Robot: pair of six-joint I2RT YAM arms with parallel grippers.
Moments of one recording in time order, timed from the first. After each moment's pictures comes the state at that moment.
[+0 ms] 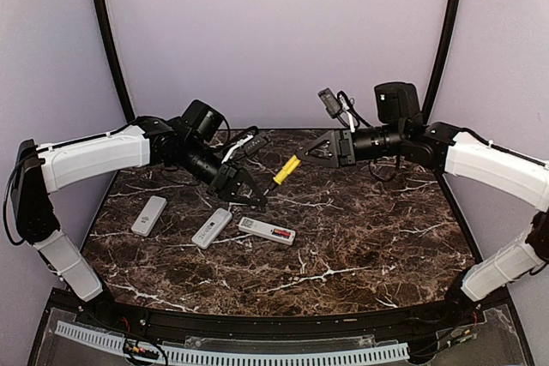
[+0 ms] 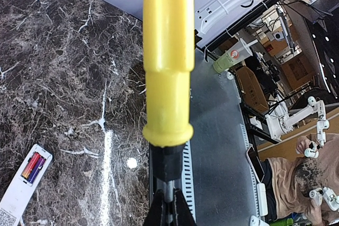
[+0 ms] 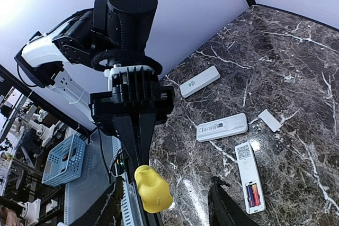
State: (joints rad) left arm -0.71 1.62 1.34 -0.62 1.06 0.08; right arm 0.71 1.37 1.18 -0.20 -0.72 0.38
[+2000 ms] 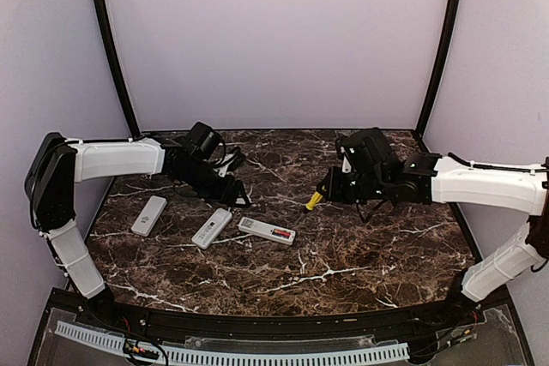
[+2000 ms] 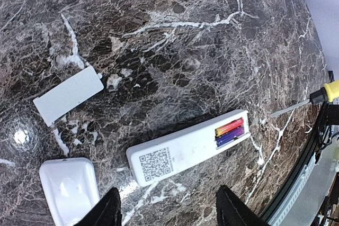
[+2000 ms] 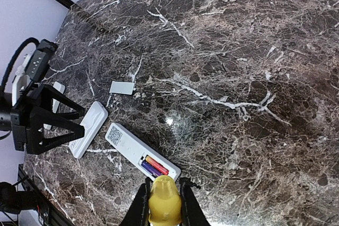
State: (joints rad) left arm -0.61 1.74 1.23 -0.53 0.39 -0.27; right arm 0.89 1.39 1.02 -0.34 0.15 0.76
